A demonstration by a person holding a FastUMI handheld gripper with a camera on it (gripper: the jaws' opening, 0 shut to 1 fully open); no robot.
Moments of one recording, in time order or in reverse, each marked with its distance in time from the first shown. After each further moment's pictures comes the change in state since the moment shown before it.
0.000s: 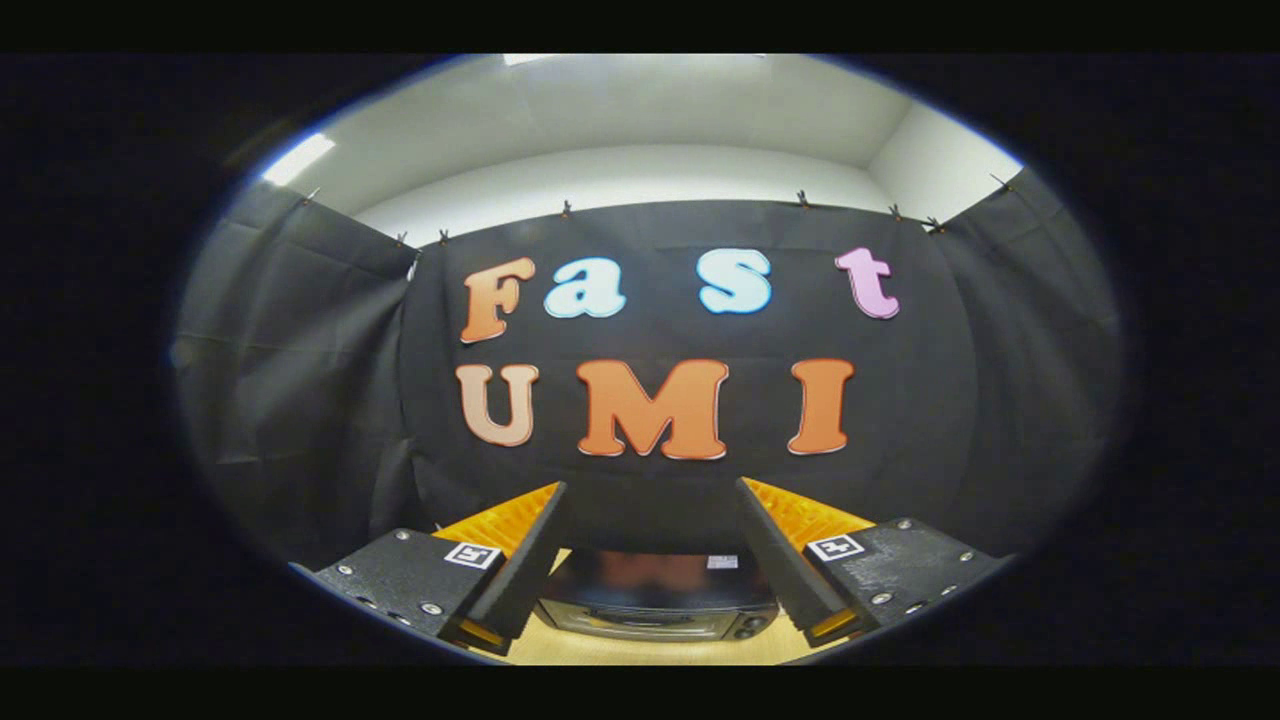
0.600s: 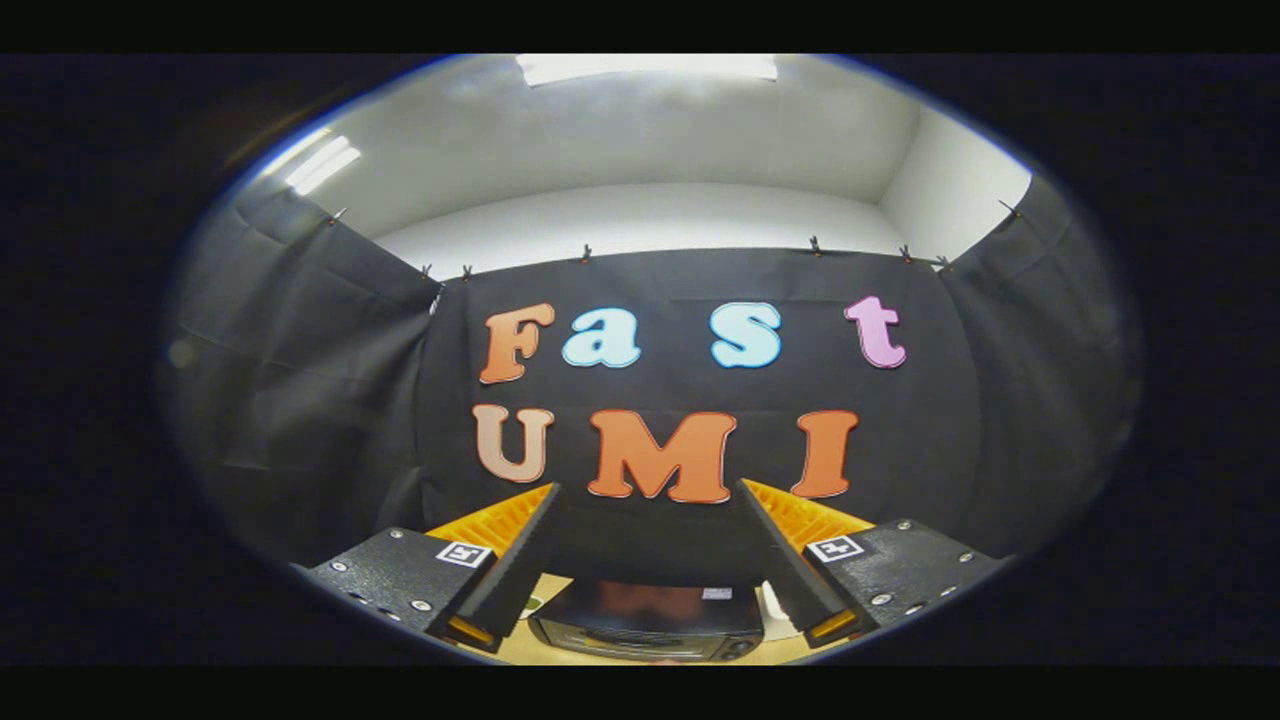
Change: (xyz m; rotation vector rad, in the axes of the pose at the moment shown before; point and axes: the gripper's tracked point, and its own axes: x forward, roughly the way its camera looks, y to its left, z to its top) arm -0.018 0.001 0.040 -0.030 -0.122 0.026
